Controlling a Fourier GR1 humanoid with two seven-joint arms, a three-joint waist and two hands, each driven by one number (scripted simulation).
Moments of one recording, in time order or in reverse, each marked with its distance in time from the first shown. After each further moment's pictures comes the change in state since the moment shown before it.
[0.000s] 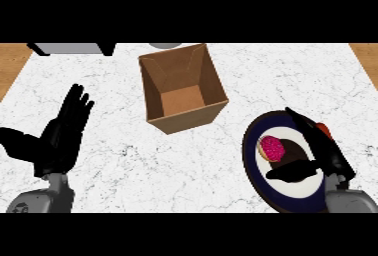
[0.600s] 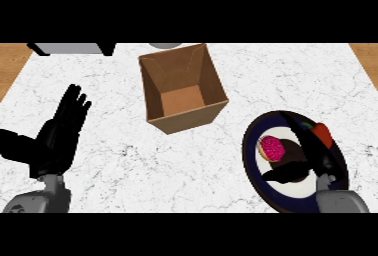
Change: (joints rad) left arm 0.006 -0.011 0.031 -0.014 -0.010 -0.037 0.012; right arm 0.000 0.033 -0.001 0.072 0.058 -0.004 -0.049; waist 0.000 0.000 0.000
